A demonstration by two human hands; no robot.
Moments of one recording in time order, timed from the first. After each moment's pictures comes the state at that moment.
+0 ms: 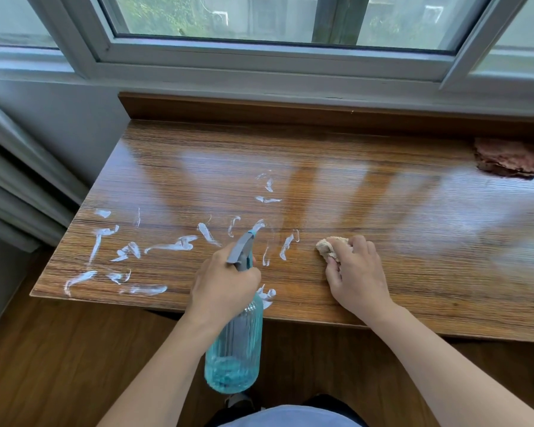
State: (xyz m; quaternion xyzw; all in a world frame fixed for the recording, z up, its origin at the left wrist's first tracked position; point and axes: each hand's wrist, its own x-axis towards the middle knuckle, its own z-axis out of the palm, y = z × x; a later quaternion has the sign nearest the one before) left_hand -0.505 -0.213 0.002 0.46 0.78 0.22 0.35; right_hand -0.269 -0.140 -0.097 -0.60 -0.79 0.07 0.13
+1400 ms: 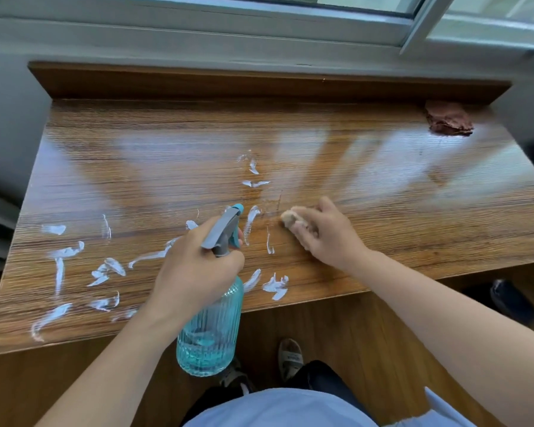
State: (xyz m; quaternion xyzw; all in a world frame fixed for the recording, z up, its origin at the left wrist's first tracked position) left_hand -0.594 -0.188 0.008 0.56 0.66 0.24 0.44; right_hand -0.330 -0.120 -0.074 -0.56 -0.80 0.17 0.15
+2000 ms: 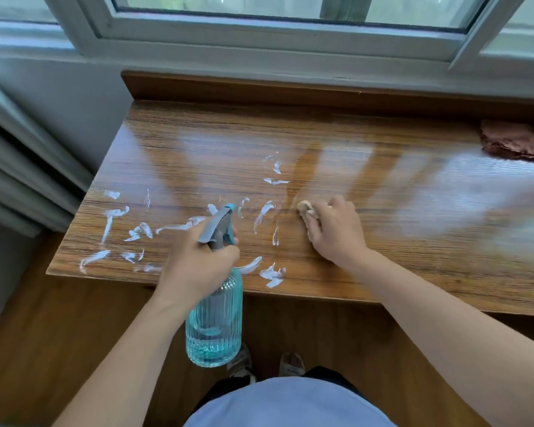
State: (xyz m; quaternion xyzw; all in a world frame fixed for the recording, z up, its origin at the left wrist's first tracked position) left_hand -0.556 -0.234 0.014 0.45 0.75 0.31 0.38; right_hand -0.323 -0.106 -0.085 -0.58 -0.80 0.11 0.12
